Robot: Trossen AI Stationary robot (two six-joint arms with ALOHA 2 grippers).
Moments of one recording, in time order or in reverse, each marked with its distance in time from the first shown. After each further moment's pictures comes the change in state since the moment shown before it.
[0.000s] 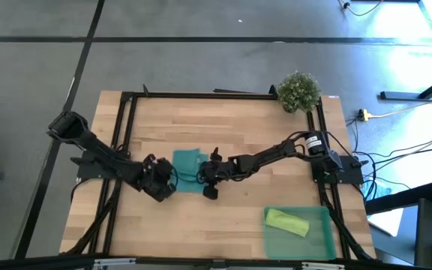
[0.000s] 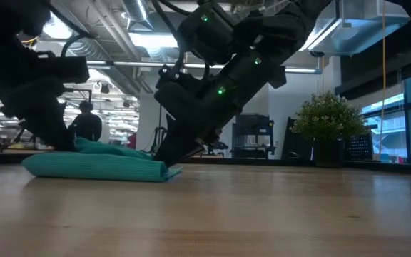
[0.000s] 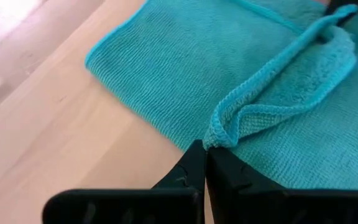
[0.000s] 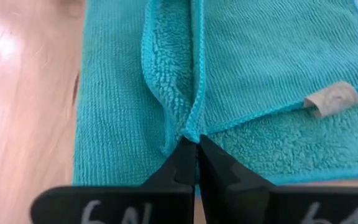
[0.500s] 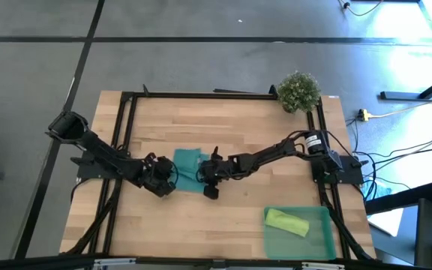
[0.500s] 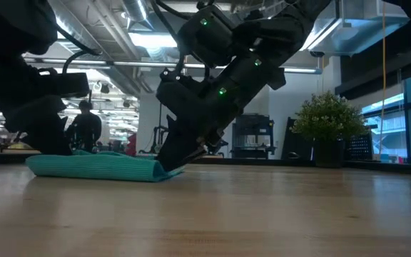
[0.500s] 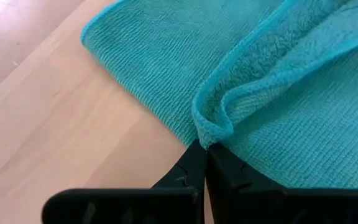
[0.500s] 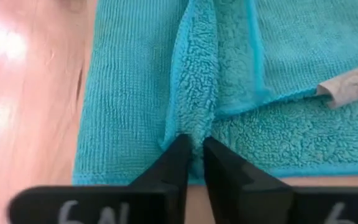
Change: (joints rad) left arm 0.051 0.000 -0.094 0.157 0.029 0.076; right arm -0.017 0.000 -0.002 -0.009 -0.050 0.034
